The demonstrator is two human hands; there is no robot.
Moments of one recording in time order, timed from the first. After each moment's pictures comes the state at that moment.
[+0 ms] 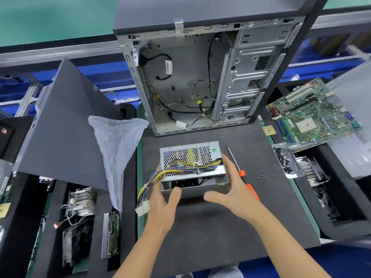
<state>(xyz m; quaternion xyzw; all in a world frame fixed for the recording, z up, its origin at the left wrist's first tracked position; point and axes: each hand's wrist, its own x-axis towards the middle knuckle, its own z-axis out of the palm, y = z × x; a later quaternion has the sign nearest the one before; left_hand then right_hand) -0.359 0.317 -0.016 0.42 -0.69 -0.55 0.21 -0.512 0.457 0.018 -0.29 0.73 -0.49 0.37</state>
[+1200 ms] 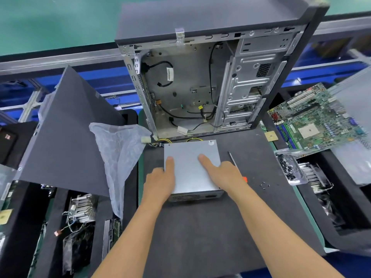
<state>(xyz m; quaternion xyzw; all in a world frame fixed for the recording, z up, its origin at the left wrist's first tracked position) -0.414 0.258 0.012 0.56 -0.71 -0.43 -0.03 -0.550 0.384 0.015 -0.09 0.88 -0.28 0.37</state>
